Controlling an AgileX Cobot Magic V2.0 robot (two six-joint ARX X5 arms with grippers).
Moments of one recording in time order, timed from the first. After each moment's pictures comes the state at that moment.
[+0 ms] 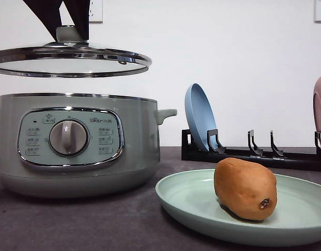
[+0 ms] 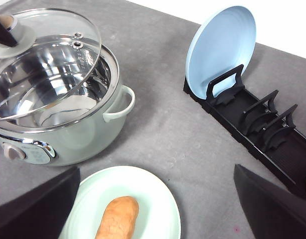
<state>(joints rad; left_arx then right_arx) -0.46 1.67 1.89 -1.36 0.01 0.01 0.62 0.83 1.18 -0.87 0.08 0.08</state>
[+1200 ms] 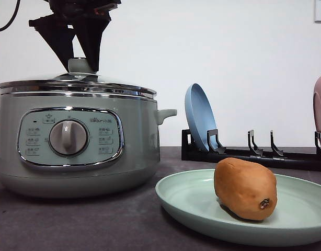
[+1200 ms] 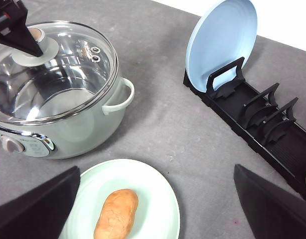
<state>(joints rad) -0.45 1.79 1.89 -1.31 0.01 0.02 0.62 0.83 1.18 -0.88 0.08 0.08</state>
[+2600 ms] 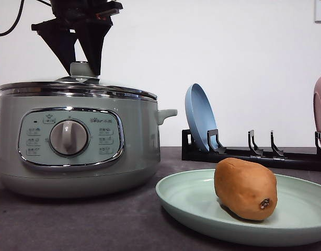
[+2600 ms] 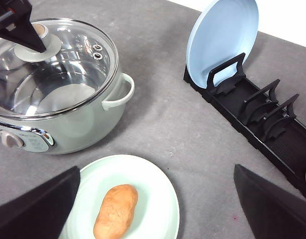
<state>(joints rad) -0.45 1.81 1.89 -1.30 0.00 0.02 0.62 0.83 1.18 -0.90 0.08 0.07</state>
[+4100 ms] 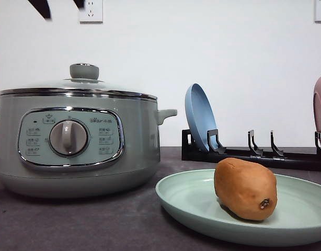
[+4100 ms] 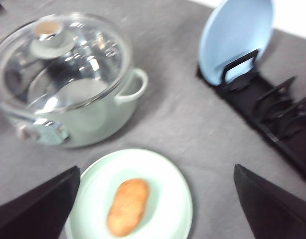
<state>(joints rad) -0.47 1.53 1.89 -1.40 0.01 0.01 0.62 0.83 1.18 -0.93 0.00 0.08</state>
